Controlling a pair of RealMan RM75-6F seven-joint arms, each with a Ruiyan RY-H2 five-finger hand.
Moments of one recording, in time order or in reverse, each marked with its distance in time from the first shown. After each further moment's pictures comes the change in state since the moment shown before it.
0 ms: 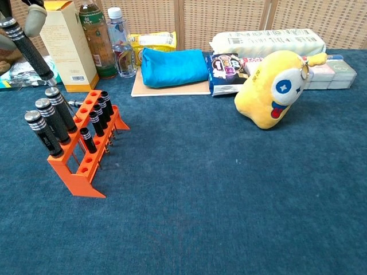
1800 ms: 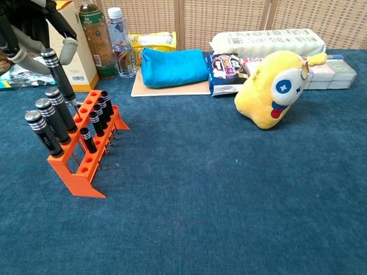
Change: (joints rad) left arm -0.244 -0.167 0.181 0.065 -0.461 0.029 0.435; right arm 0.001 0.014 0.004 -0.004 0.014 -0.020 0.030
